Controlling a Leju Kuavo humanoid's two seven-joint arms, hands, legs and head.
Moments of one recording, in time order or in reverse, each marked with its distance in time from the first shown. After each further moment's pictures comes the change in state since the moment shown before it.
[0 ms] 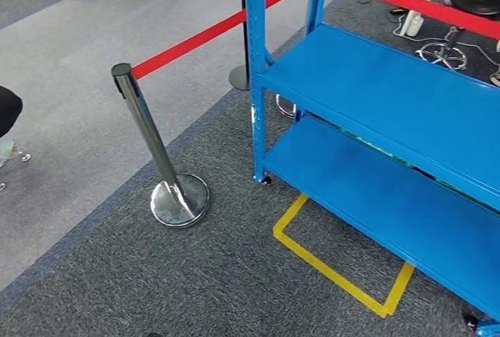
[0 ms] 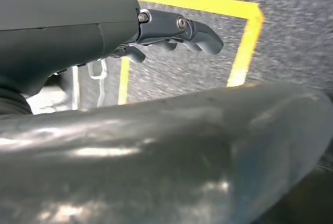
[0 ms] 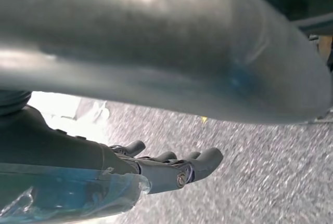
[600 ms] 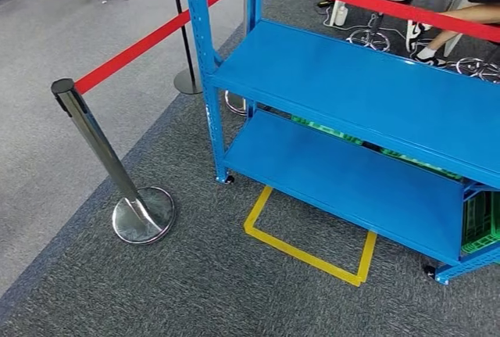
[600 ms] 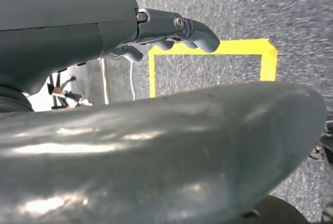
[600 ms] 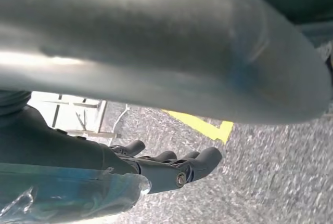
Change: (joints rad) left arm -0.003 0.001 -0.022 0.000 -0.028 0.020 0.127; right arm 0.001 0.005 0.003 0.000 0.019 -0.041 0.021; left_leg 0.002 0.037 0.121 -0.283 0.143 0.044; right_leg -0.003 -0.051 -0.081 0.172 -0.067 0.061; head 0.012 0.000
